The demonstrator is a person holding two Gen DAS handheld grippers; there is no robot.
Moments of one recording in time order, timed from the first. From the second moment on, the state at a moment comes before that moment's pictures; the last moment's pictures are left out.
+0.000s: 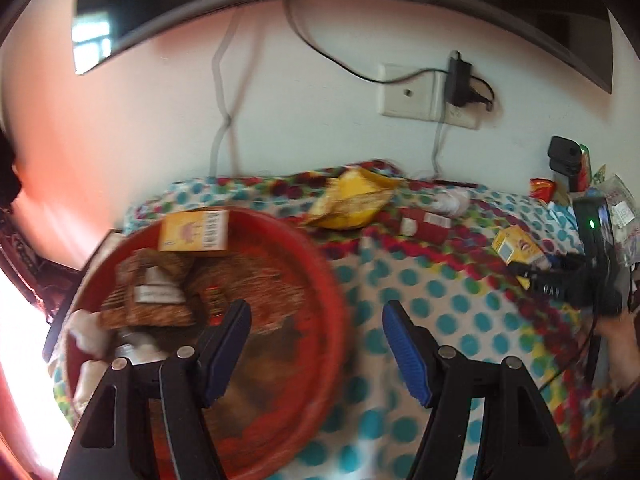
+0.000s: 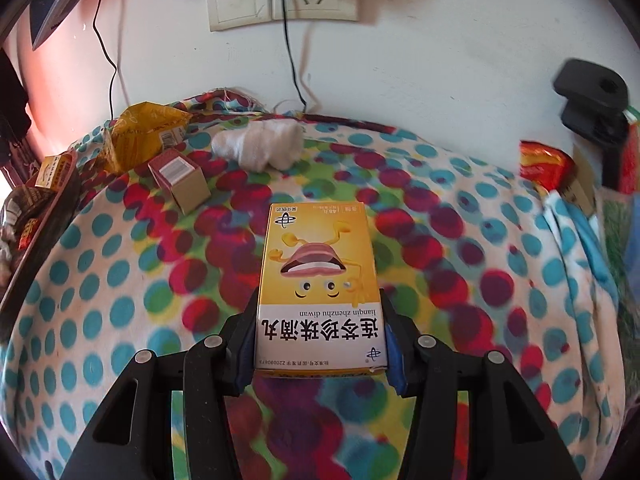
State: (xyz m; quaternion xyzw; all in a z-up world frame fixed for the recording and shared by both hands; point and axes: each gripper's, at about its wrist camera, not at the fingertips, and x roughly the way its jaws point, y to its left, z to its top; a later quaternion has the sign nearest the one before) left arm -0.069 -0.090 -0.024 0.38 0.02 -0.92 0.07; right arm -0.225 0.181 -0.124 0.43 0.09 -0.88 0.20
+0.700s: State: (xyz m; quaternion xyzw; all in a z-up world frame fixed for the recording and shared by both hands) left arm -0.293 -0.003 -0.095 0.54 0.14 -0.82 0.13; right arm -0.212 0.195 -0.126 0.43 0.07 -0.87 0.23
